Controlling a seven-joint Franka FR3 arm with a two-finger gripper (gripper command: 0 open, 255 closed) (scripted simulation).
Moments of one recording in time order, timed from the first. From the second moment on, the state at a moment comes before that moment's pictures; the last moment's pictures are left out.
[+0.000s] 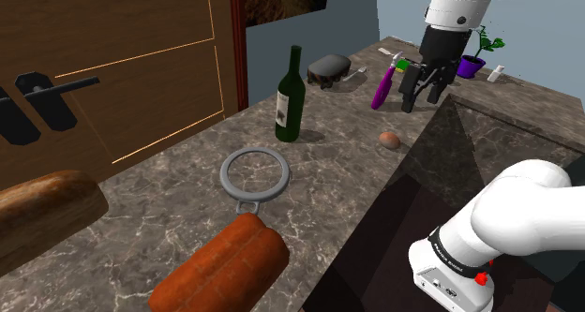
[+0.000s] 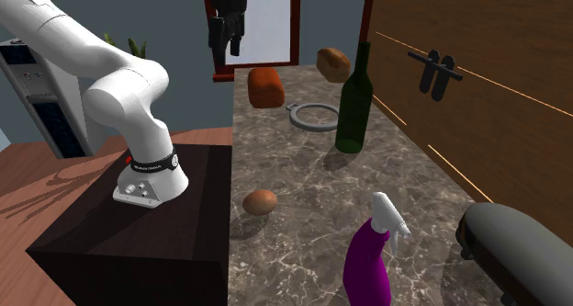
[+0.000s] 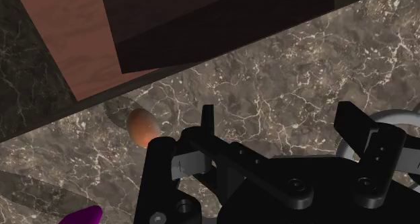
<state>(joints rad) -0.02 -0.83 0.04 -2.41 0.05 1.43 0.13</state>
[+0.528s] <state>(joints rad) -0.07 -0.77 -0.06 -2.53 -0.01 1.61 0.03</state>
